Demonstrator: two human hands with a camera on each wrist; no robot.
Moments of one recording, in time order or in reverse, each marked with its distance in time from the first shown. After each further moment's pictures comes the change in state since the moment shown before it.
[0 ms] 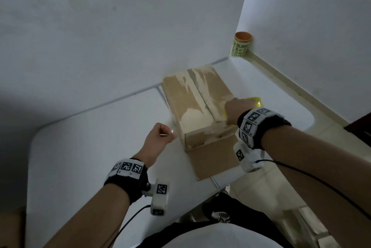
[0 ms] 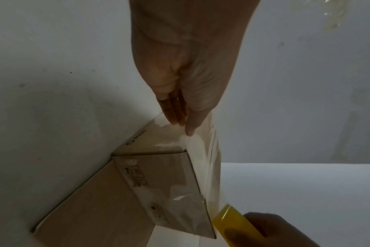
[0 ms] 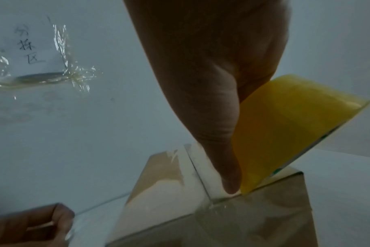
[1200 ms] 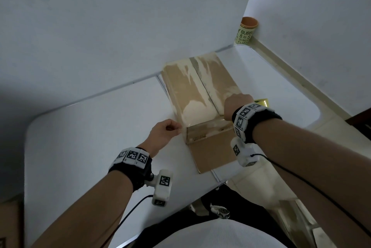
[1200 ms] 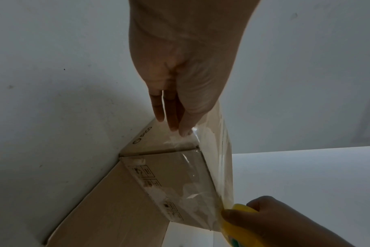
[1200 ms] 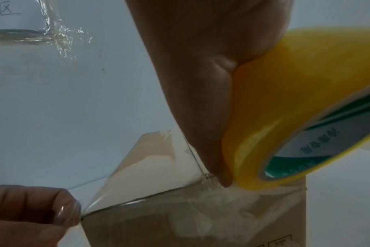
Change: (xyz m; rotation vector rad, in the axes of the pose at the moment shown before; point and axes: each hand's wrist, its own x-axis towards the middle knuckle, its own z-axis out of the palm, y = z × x) left_hand 0.021 -0.009 0.009 0.199 -0.111 -0.040; right_hand 0.050 -0.006 0.039 0.154 -0.058 0.048
